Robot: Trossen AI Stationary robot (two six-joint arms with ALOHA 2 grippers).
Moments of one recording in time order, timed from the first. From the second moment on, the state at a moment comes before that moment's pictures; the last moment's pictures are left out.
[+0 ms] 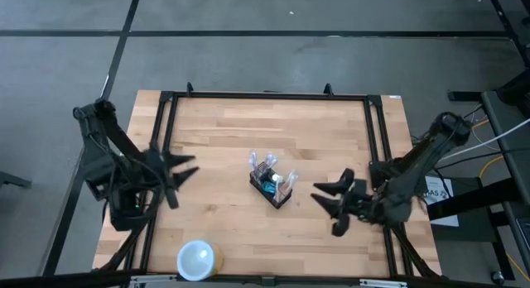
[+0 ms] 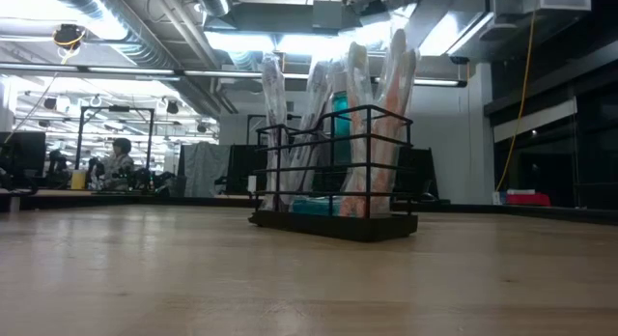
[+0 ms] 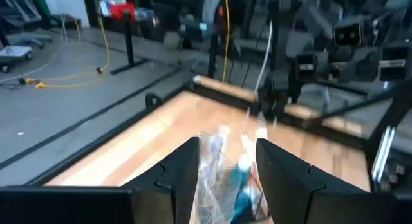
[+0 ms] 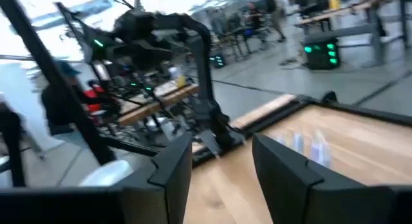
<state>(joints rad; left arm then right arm) -0.98 1.18 1.38 -1.26 -1.33 -1.19 0.86 1.30 0.80 0.57 1.17 0.34</state>
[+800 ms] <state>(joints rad) -0.92 1.10 0.75 -1.49 -1.57 -2.00 0.52 1.07 0.41 0.69 0.59 0.31</state>
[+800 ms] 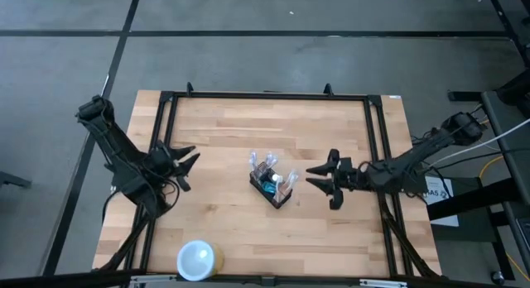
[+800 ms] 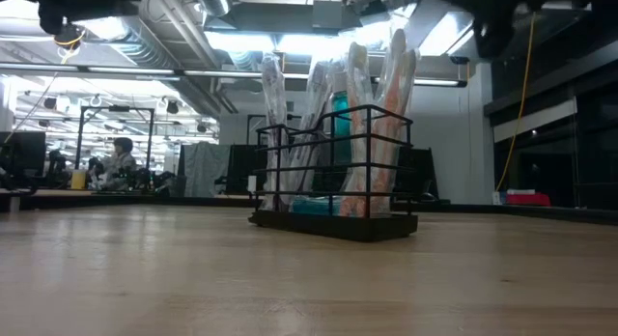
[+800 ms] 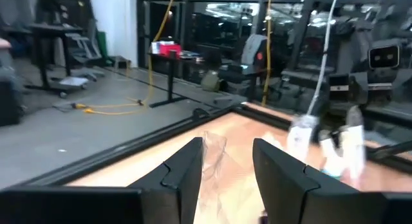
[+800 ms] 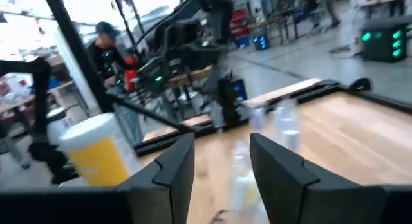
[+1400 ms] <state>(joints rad) -0.83 1.09 0.58 -1.43 -1.57 -1.94 0.38 1.01 0.01 0.91 0.62 0.31</state>
